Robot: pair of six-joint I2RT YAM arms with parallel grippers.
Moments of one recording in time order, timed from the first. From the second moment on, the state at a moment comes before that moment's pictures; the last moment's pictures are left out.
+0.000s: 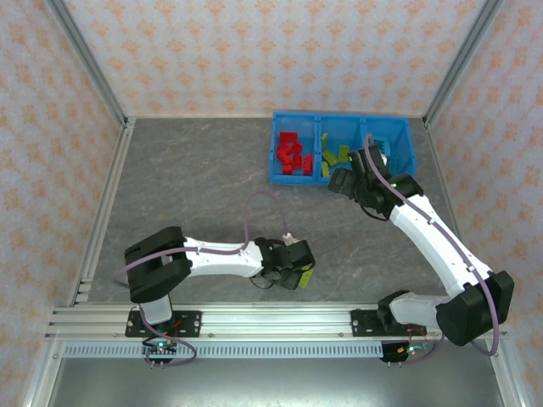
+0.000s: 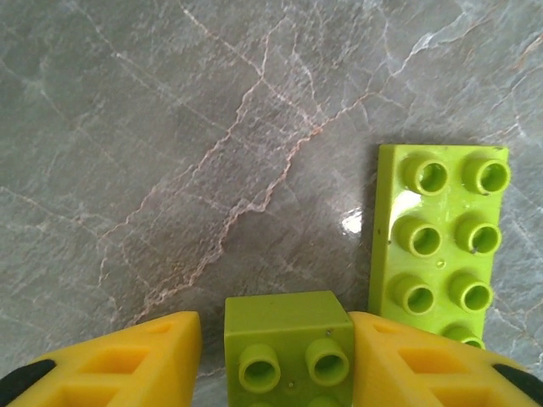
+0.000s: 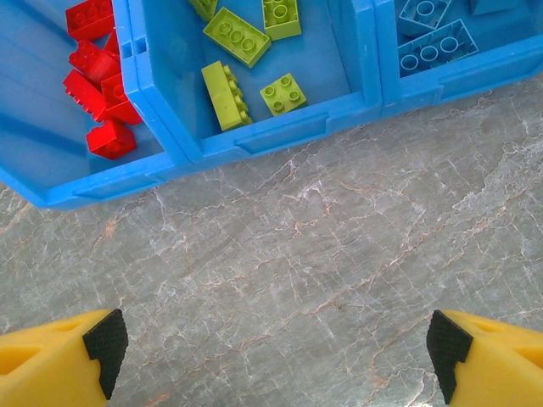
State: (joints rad) left arm -1.16 1.76 1.04 -0.57 -0.11 -0.77; right arm 0.41 1.24 1.18 -0.89 0.20 0.69
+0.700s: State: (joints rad) left arm -1.11 1.71 1.26 -0.59 -0.25 -0.64; right arm 0.41 0.98 1.01 -1.01 -0.04 0.82
